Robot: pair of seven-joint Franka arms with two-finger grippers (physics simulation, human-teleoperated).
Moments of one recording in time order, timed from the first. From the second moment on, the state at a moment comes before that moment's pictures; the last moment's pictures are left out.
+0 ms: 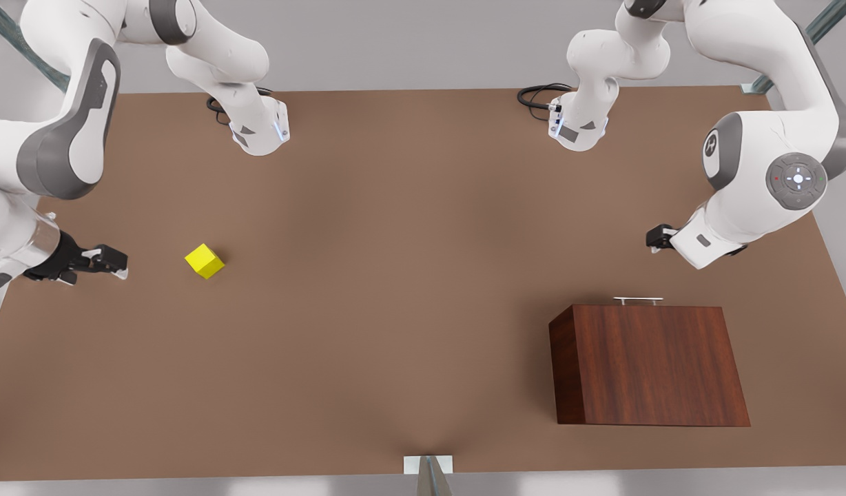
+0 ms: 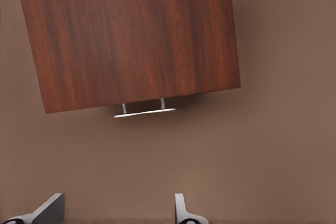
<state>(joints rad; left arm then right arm) -0.17 0.20 0.09 -1.46 0.09 1.54 0.10 -0.05 0.26 -0.06 -1.29 0.00 1.58 -0.22</state>
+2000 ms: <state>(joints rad) -0.15 0.04 0.15 -2.49 -0.43 2.78 -1.09 -0.12 0.26 -0.07 -2.52 0.02 2.77 -1.02</state>
